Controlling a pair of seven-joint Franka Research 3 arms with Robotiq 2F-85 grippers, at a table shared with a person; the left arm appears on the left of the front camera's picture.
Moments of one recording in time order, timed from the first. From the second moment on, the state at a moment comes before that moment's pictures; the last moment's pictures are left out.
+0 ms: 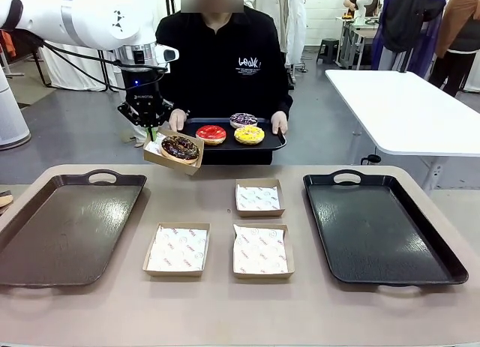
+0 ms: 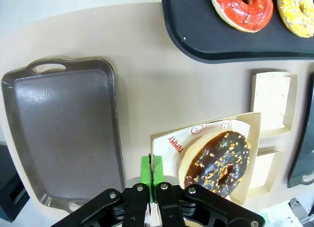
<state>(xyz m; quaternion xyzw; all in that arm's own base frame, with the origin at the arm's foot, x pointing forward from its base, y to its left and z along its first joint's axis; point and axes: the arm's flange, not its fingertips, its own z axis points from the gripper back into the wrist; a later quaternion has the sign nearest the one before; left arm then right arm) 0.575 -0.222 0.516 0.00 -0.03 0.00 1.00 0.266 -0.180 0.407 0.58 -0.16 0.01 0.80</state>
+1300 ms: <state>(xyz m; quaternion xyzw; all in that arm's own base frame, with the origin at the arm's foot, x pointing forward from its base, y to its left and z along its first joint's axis) 0.486 -0.060 0.519 -0.02 -0.01 0.04 1.00 0.496 -0.006 0.459 0.40 -0.13 -0.01 0.91</state>
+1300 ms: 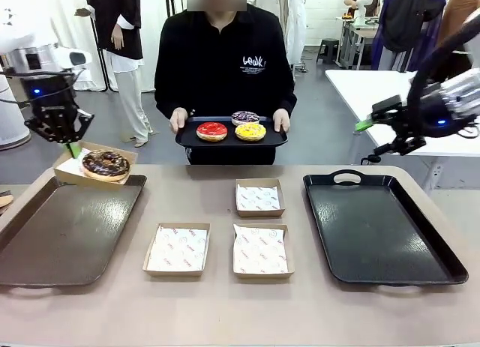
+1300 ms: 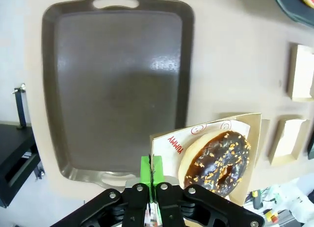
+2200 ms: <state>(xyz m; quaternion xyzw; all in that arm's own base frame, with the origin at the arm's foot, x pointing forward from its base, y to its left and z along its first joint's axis) 0.503 -0.012 0.468 0.02 0.03 0.02 1.00 0.510 0.115 0.418 0.30 -0.10 0.04 0.95</state>
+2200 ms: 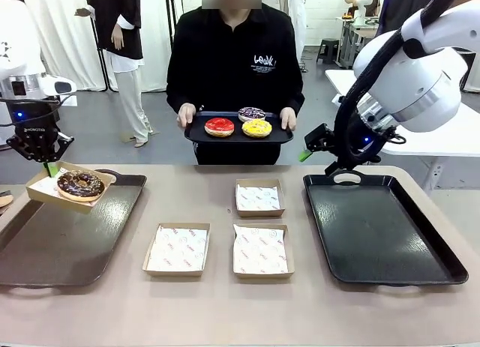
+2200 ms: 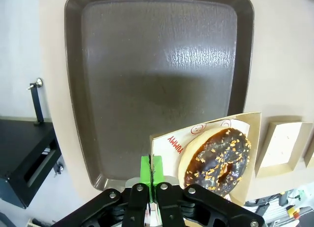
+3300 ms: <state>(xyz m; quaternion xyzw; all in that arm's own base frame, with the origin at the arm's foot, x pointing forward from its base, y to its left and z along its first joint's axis) 0.529 -0.011 0.463 0.03 0.00 0.01 1.00 0.517 0.132 0.415 0.26 -0.08 0.06 0.96</state>
